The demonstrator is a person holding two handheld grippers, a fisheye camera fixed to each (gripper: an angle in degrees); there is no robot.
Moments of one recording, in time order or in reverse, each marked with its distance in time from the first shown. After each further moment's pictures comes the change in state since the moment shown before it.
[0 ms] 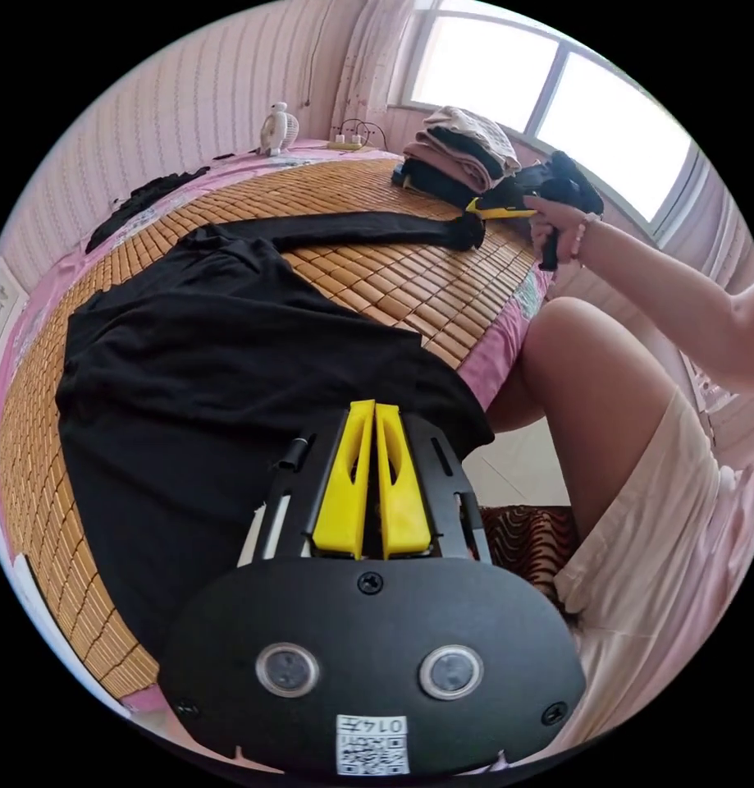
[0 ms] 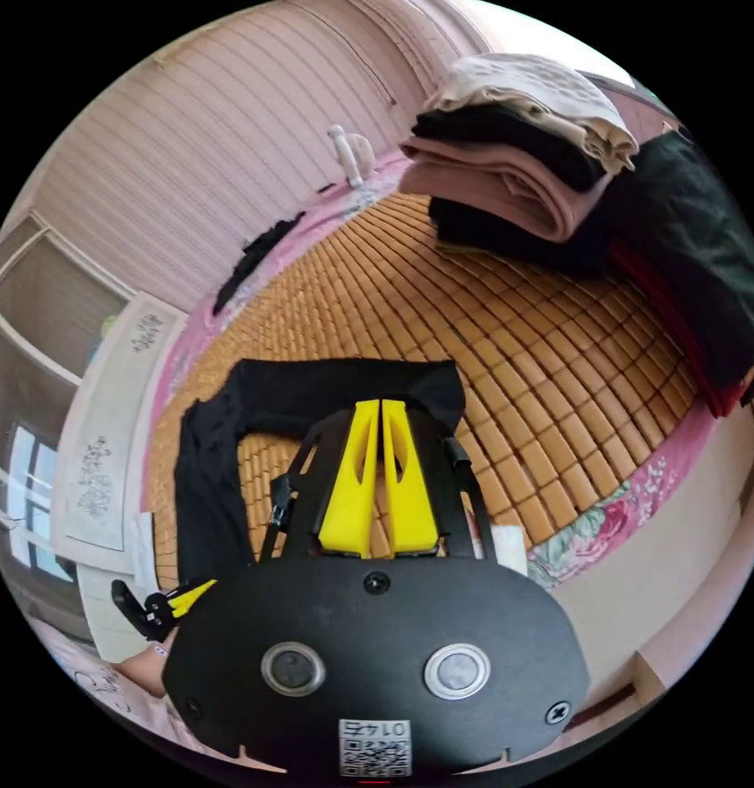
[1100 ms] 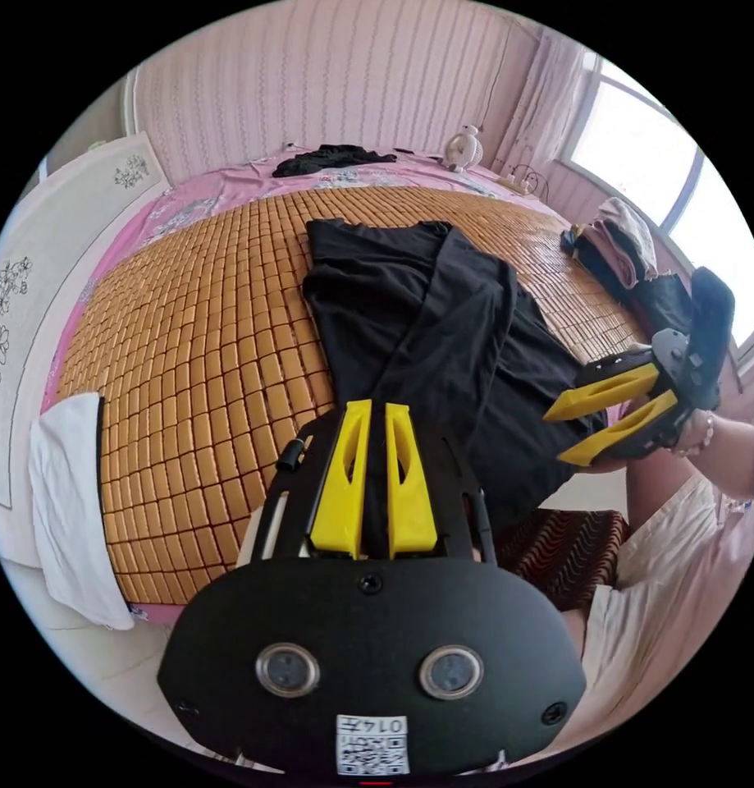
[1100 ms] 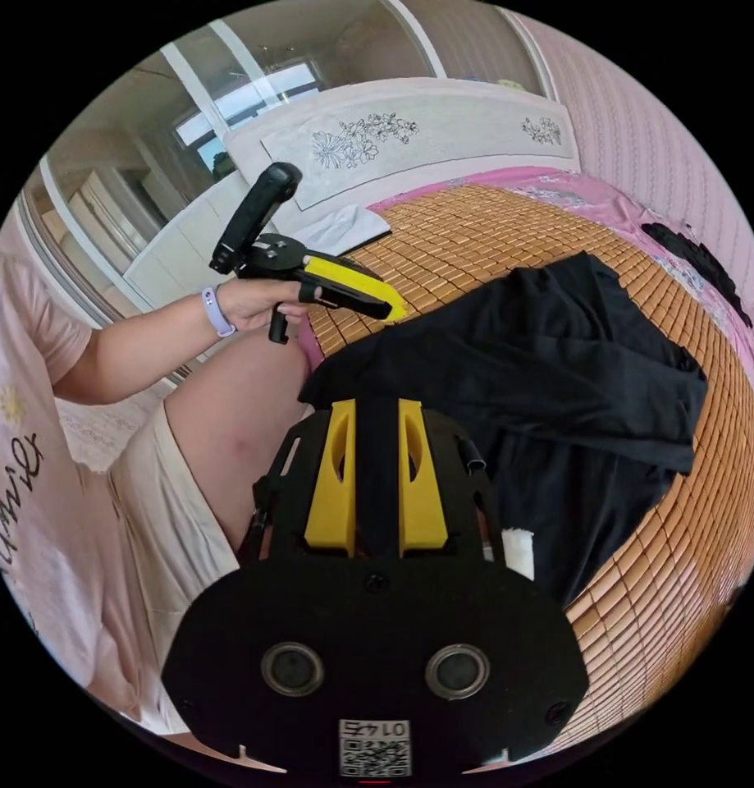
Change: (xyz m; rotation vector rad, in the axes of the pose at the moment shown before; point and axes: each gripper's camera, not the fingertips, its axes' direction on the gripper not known) left arm -0.226 0.109 -0.126 0.041 -0.236 -0.388; right arm -0.356 0.275 0.122 -0.536 -0.463 -1.190
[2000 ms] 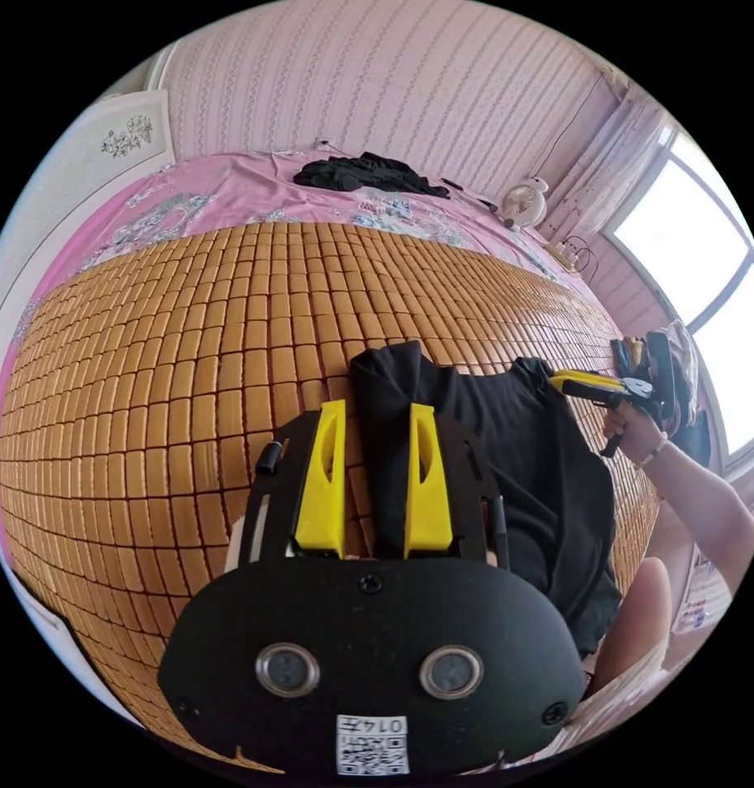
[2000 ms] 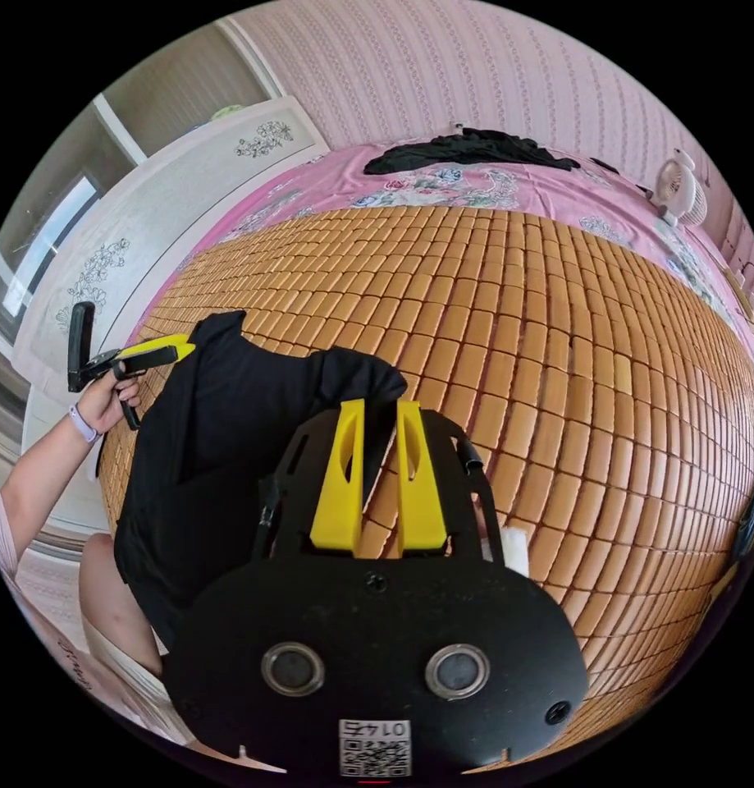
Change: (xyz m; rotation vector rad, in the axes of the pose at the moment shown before) left arm -0.139 -0.237 0.134 0.061 0.110 -0.160; right arm 0.412 -0.043 0.018 0.052 0.301 0.569
